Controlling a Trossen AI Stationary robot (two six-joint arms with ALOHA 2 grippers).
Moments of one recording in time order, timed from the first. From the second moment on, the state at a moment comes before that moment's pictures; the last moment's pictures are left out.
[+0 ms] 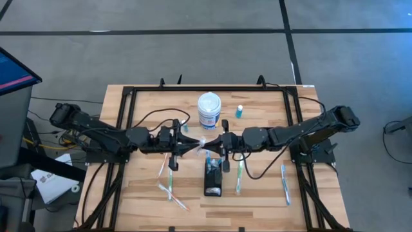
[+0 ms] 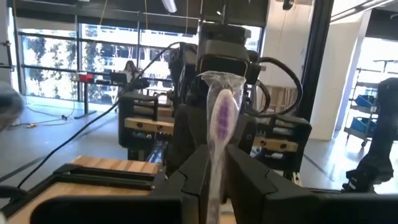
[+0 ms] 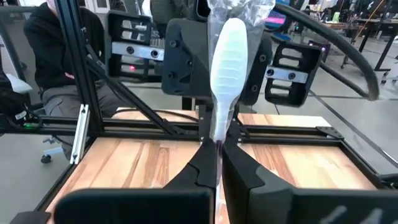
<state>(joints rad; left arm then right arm) -0.28 1.23 0.70 0.72 -0.32 -0.06 0.26 1.48 1.08 0.25 0.25 0.00</state>
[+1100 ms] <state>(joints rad) -0.32 1.13 0.61 0.69 -0.32 -0.07 0.46 1.36 1.08 0.11 0.32 0.01</state>
